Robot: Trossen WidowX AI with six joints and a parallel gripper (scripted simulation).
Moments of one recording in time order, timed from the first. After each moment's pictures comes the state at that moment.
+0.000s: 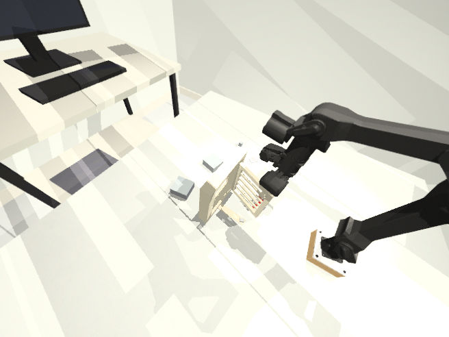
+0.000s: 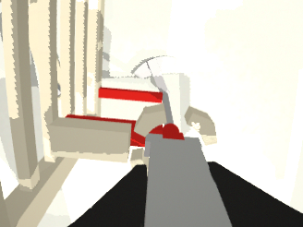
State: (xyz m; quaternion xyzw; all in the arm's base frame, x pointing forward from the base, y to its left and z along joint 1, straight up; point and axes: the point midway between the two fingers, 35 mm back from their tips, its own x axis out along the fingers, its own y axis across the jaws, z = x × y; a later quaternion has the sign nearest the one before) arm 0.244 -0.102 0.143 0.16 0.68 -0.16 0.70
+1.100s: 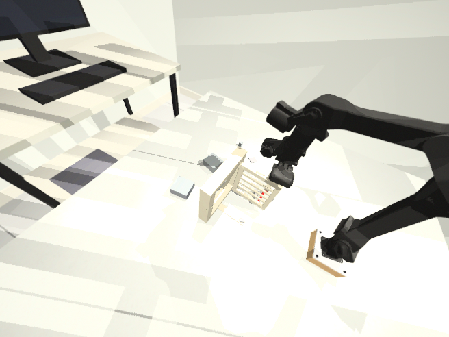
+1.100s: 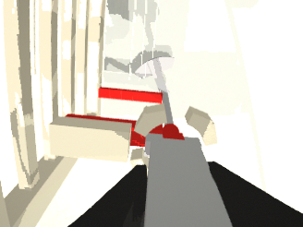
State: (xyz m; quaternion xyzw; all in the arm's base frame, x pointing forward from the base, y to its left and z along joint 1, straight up) arm 0.244 -0.142 0.143 0.04 0.70 -0.05 0.71
